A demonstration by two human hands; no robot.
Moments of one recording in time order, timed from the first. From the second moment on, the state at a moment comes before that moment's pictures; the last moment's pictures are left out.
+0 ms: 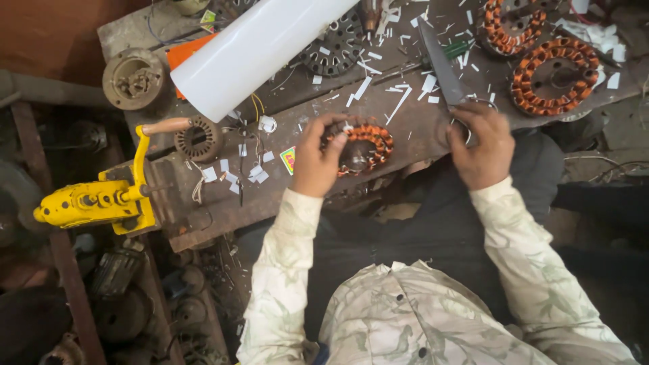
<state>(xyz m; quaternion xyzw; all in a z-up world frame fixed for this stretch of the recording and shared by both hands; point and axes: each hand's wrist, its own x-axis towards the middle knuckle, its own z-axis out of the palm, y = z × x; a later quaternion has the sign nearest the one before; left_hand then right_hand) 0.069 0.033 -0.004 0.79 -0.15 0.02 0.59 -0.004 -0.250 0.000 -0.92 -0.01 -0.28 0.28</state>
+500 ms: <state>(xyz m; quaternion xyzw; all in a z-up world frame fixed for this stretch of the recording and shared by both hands) 0.012 -0.005 0.020 0.83 -0.08 0.27 0.49 0.005 -0.300 -0.042 -0.89 0.12 -0.17 0.41</state>
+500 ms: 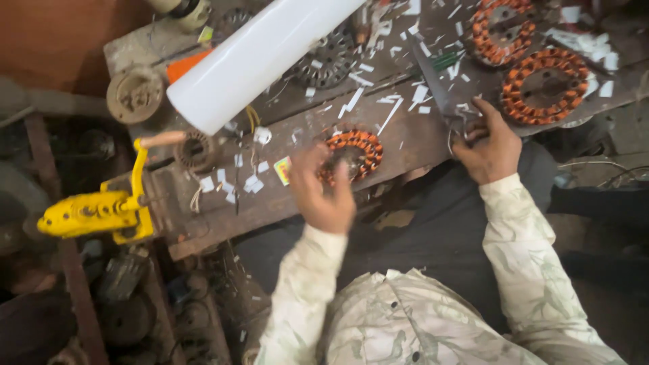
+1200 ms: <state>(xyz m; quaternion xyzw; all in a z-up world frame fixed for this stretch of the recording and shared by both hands) 0.161 -0.202 -0.076 0.97 -0.03 0.05 0.24 -0.018 -0.317 -0.069 -0.46 0.07 -0.14 0.88</state>
